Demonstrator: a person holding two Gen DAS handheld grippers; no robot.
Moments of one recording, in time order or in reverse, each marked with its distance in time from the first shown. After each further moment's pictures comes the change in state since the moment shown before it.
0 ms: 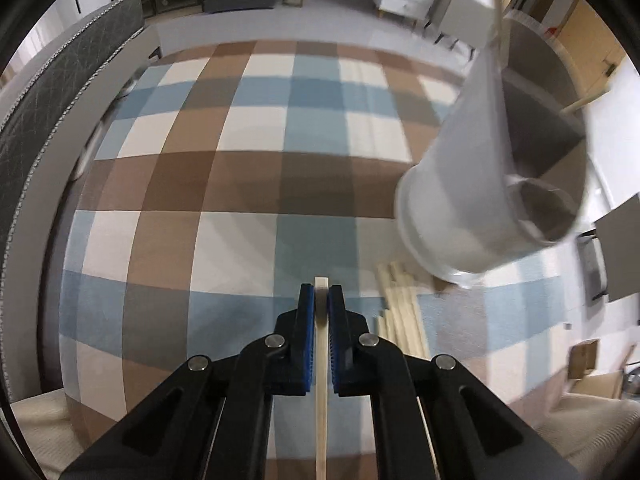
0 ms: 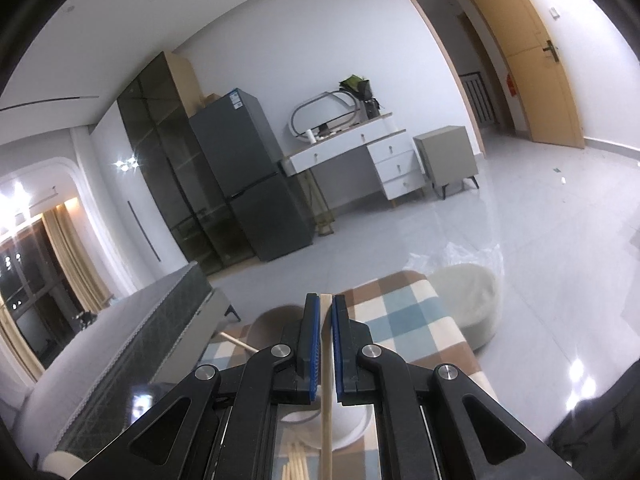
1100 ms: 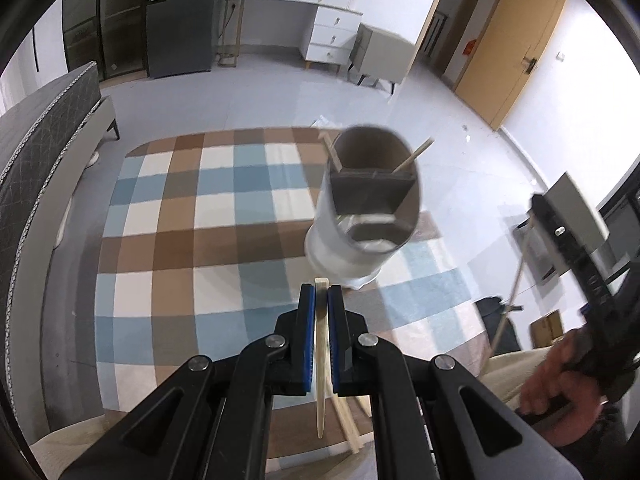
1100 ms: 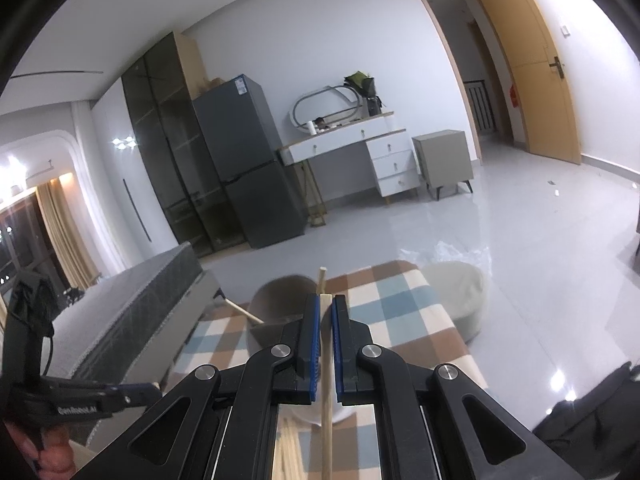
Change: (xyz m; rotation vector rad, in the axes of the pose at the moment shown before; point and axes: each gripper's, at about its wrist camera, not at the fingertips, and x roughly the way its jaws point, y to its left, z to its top) left arm -0.114 -0.028 0.011 0.163 -0.175 -0.183; right arm -0.012 0.016 -0.019 -0.070 0.019 -0.038
